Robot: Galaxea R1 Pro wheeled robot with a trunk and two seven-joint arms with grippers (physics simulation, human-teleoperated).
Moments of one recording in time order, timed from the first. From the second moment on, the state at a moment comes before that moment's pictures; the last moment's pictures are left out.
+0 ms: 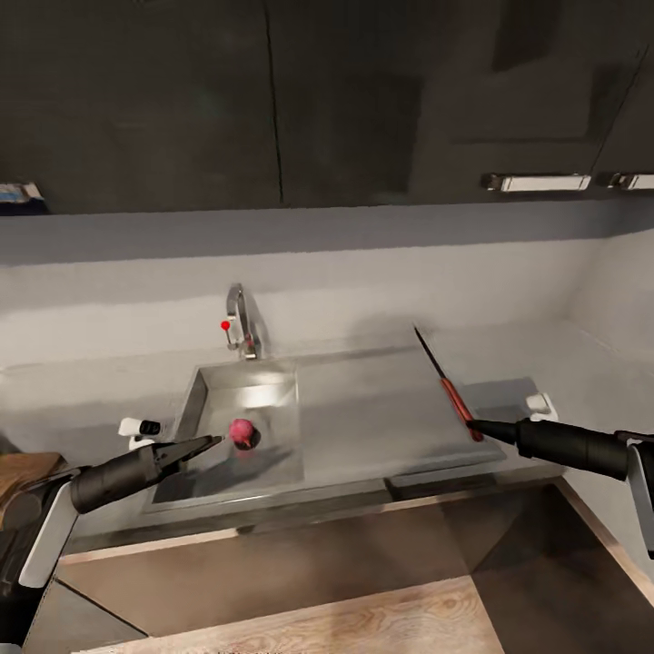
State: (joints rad) left arm -0.41 0.28 0.21 -1.37 0.55 0.93 -1.25; right arm -0.51 -0.33 -0.37 -1.52 0.00 1.04 1.34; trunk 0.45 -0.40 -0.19
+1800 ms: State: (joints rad) left arm -1.26 0.01 -0.05 -0.35 0.49 1.02 0.02; right arm -0.51 -0.33 -0.37 -1.52 -0.03 1.04 1.35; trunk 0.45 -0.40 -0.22
